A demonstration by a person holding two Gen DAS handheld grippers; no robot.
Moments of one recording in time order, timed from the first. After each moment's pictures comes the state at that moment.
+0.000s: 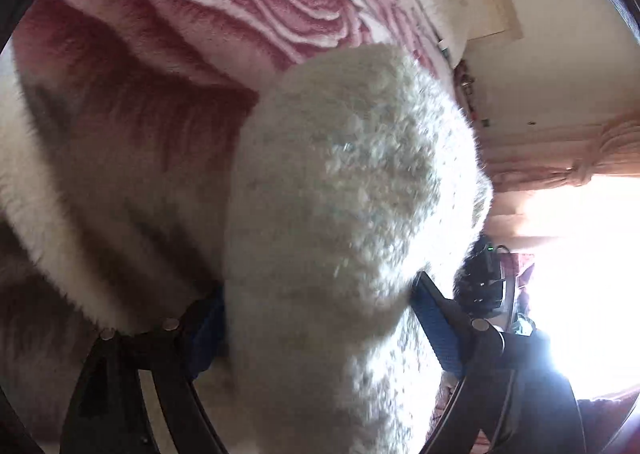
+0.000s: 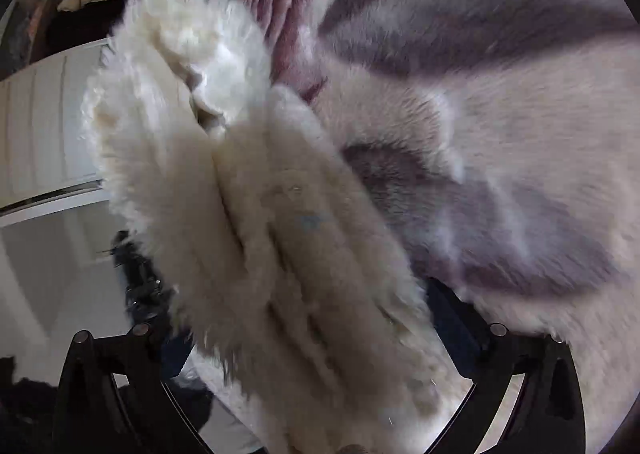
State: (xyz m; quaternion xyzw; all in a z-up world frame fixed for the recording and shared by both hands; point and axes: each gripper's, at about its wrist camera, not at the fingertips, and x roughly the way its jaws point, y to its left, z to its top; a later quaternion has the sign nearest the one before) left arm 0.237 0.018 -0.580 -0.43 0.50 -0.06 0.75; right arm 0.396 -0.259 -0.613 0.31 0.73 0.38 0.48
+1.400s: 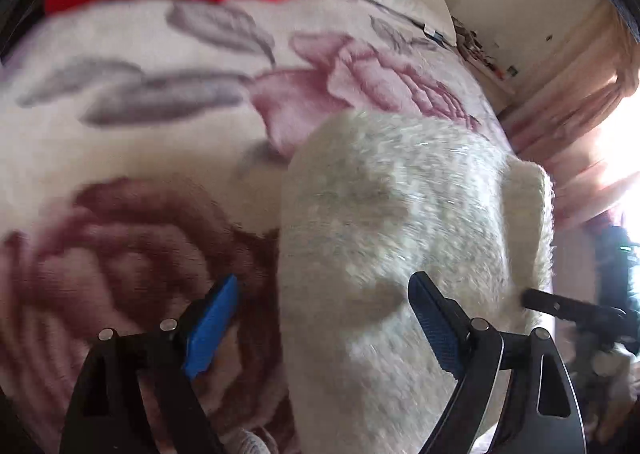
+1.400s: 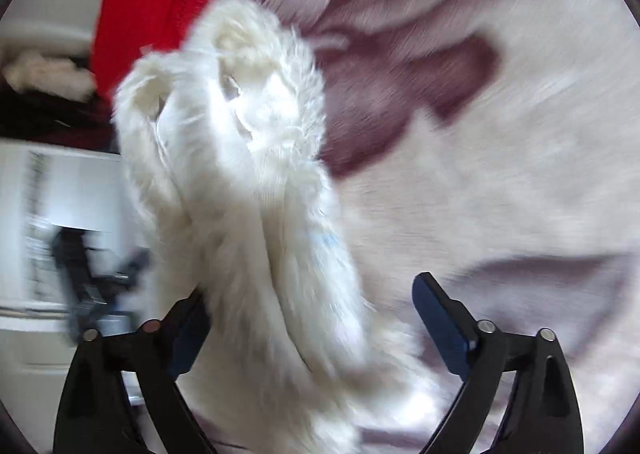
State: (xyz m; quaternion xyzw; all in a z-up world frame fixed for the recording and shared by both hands) left arm 0.526 0.053 -0.495 -0.13 0.52 -0.03 0.85; right arm 0.607 -0.288 -0.515 0.16 0.65 0.10 0.73
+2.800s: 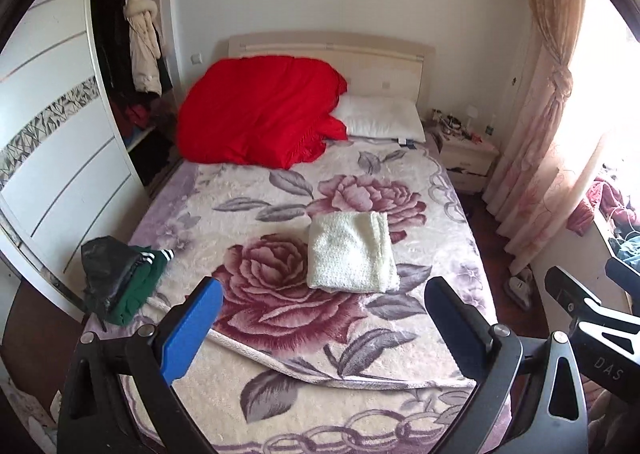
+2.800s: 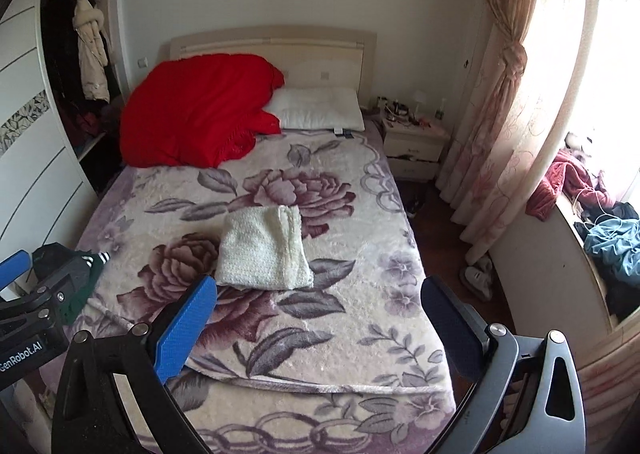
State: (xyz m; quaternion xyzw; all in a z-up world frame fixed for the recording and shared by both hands) left arm 0.143 -0.097 -0.063 -0.01 0.37 0.09 0.93; right arm 0.158 -0.176 0.104 -0.05 0.41 -0.05 0.91
